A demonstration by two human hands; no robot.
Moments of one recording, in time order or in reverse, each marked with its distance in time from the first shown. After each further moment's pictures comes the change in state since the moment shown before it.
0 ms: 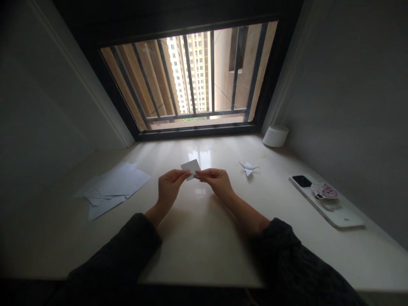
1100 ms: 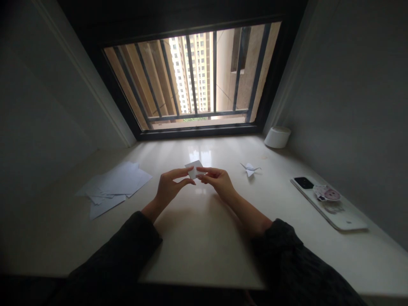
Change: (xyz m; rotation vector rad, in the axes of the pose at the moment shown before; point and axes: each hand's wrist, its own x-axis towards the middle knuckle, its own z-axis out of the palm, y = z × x) left_hand 0.009 0.004 -0.017 0.356 -0.215 0.256; right_hand 0.001 0.001 -0.004 0.055 -0.107 0.041
